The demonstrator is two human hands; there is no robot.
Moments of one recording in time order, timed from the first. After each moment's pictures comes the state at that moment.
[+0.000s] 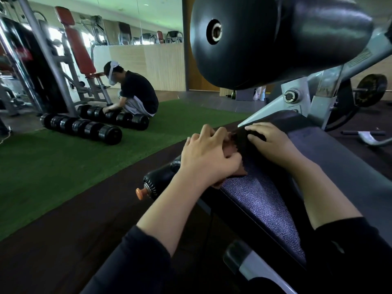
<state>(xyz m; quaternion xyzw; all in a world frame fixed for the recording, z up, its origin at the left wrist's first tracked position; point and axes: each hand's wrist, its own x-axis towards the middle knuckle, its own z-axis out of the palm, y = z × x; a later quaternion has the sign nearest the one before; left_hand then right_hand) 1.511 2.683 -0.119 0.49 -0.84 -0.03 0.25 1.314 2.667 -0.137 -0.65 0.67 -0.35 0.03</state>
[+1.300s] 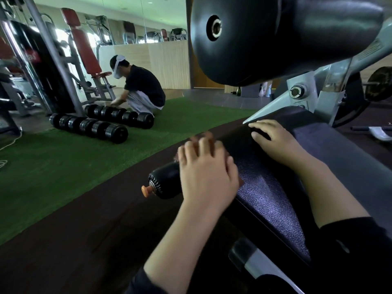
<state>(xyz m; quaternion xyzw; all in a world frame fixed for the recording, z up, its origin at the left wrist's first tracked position) 1.515 2.710 -0.163 0.53 -0.77 0.14 0.33 1.312 2.667 -0.142 -0.66 0.66 -0.35 0.04</state>
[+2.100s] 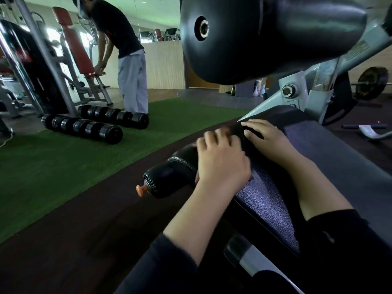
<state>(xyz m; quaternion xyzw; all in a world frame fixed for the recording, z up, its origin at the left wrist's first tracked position) 1.476 2.708 -0.142 0.51 -0.82 0.12 0.22 1.314 2.675 -0.145 -0.65 0.66 -0.37 0.04</state>
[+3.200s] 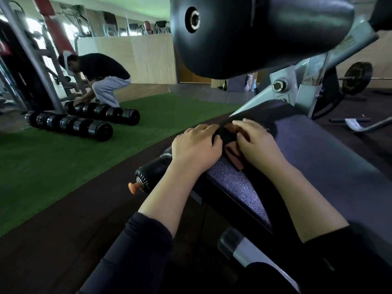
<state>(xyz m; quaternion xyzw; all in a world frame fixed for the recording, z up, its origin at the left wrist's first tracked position) 1.503 2.675 -0.124 0.50 -0.83 -0.02 0.24 1.351 2.702 -0.146 -0.62 0.68 -0.40 0.01</state>
